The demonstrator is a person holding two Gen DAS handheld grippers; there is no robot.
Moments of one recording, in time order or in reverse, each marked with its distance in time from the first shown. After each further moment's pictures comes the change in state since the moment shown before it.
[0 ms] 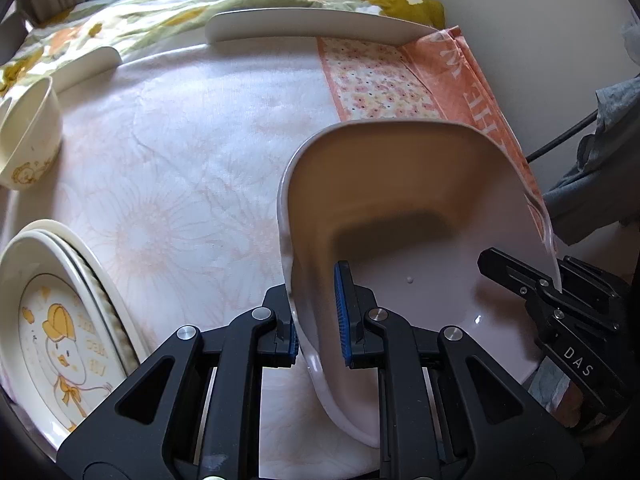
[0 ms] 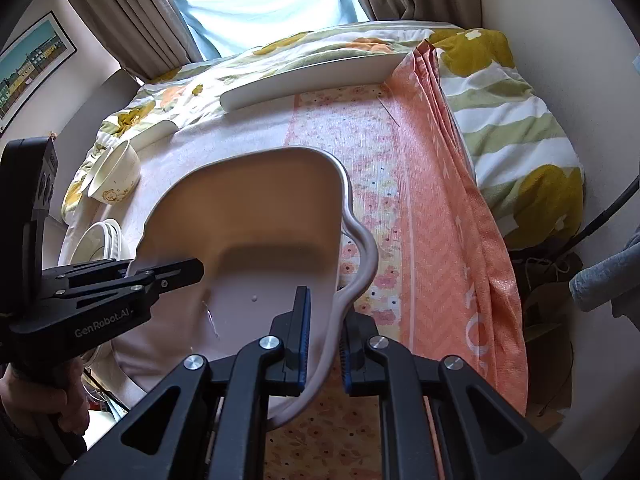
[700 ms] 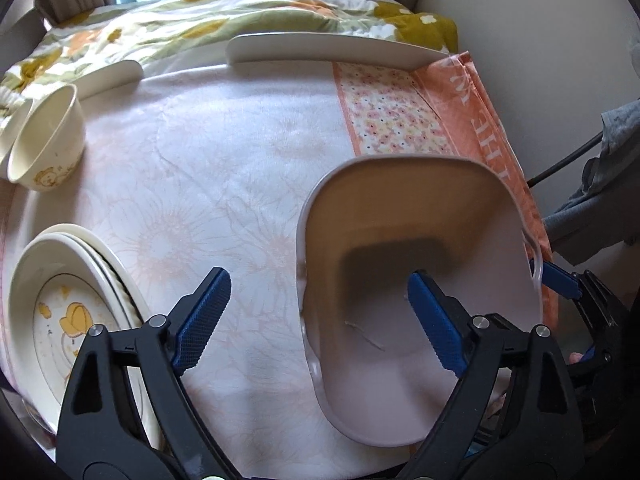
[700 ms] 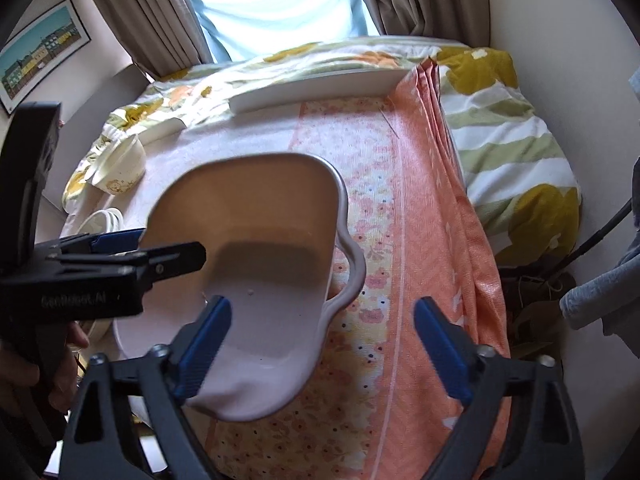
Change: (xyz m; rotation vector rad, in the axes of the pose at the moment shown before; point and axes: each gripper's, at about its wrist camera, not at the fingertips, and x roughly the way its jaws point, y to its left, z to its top) left arm -0.019 0.001 0.008 -0.046 -0.063 0.045; right arm -0.013 -0.002 -0.013 -0.072 -0.067 -0.005
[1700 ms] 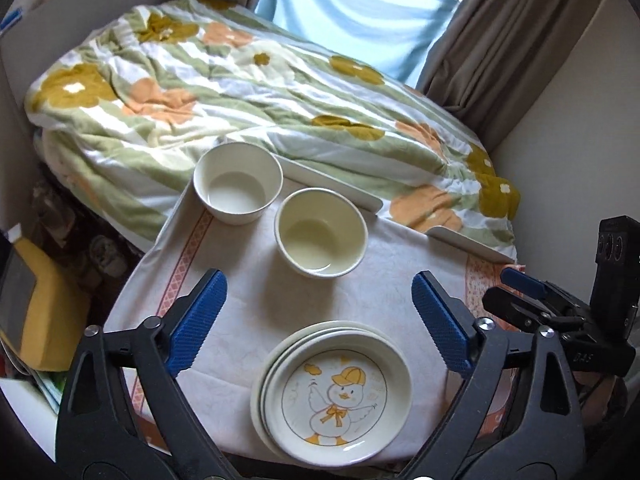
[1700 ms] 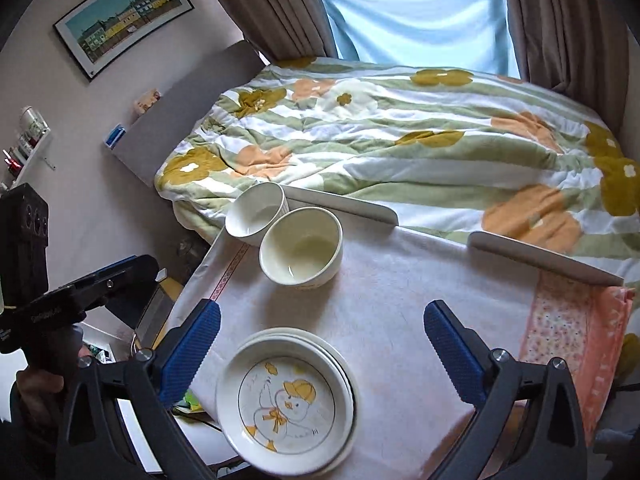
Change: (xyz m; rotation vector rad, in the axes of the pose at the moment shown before) left arm -0.174 0.306 0.044 -0.431 -0.196 -0.005; right arm 0.022 0.232 0.176 -0.211 0.090 0.279
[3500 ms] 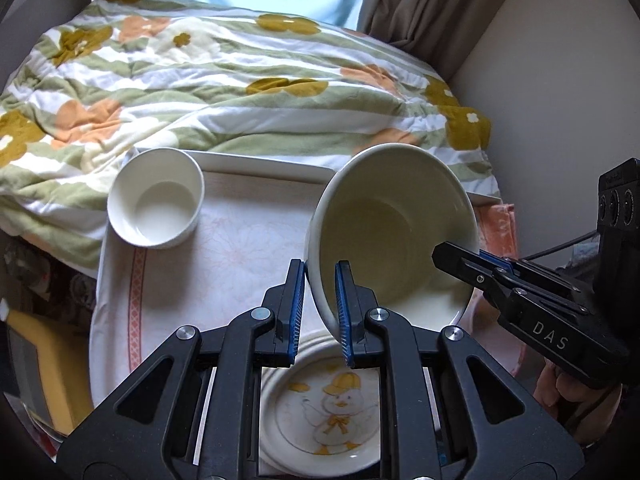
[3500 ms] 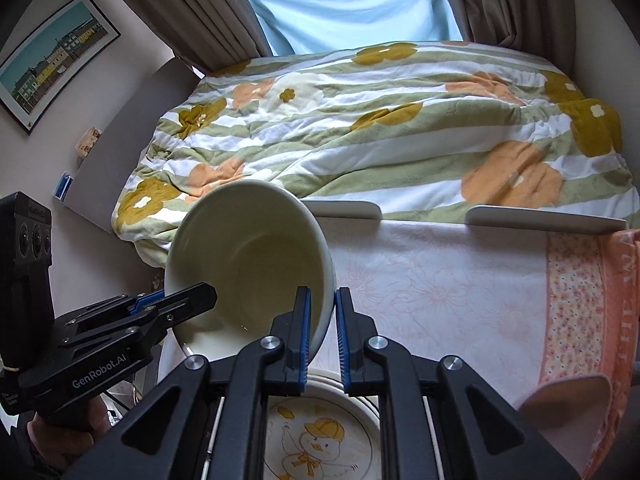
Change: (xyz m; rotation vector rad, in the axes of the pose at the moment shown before) left arm 0.045 -0.062 0.023 0.259 0.157 -0.101; right arm 0.017 0.008 0.010 0.219 -0.011 -0.126
